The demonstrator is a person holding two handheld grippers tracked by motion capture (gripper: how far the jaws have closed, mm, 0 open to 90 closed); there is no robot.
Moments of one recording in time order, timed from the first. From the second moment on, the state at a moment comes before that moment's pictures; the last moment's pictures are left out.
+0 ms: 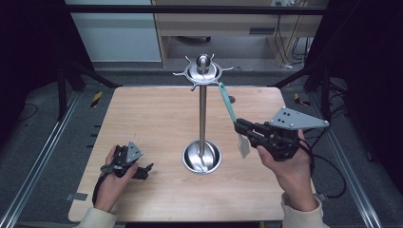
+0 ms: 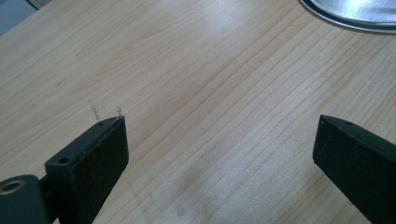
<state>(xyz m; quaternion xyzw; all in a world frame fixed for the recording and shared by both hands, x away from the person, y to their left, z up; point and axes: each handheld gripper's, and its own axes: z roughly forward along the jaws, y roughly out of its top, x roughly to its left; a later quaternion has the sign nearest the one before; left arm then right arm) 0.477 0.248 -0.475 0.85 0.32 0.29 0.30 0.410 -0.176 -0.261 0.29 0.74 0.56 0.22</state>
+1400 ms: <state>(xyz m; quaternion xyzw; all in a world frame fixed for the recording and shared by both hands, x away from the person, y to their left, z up) 0.477 0.247 -0.475 0.85 0.32 0.29 0.30 0.420 -0.149 -0.266 0.29 0.73 0.56 0.26</state>
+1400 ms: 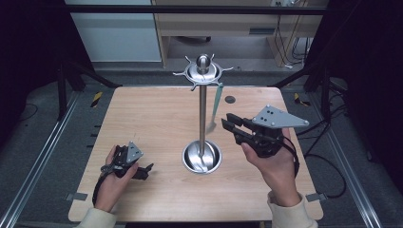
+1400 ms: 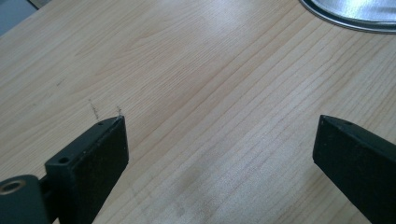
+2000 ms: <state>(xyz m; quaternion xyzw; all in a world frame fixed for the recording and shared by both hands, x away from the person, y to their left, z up) 0.477 0.247 -0.475 0.85 0.32 0.29 0.30 0.428 -0.161 -0.269 0.36 0.71 0.51 0.31</state>
